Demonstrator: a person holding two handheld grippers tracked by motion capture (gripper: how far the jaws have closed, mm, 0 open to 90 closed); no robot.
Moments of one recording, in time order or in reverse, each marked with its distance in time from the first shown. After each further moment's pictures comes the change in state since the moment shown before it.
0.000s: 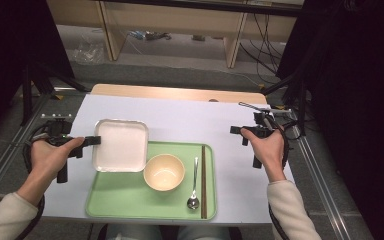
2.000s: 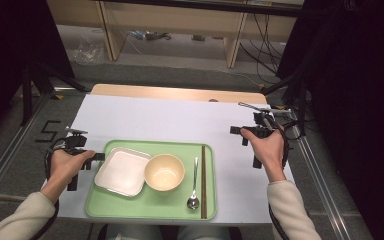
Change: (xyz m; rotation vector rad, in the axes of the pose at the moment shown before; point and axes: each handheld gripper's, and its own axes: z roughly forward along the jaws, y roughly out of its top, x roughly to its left) left arm 0.034 -0.034 0.060 0.208 0.095 -0.081; right arm -0.004 0.001 0.003 -0.023 0.006 -0.072
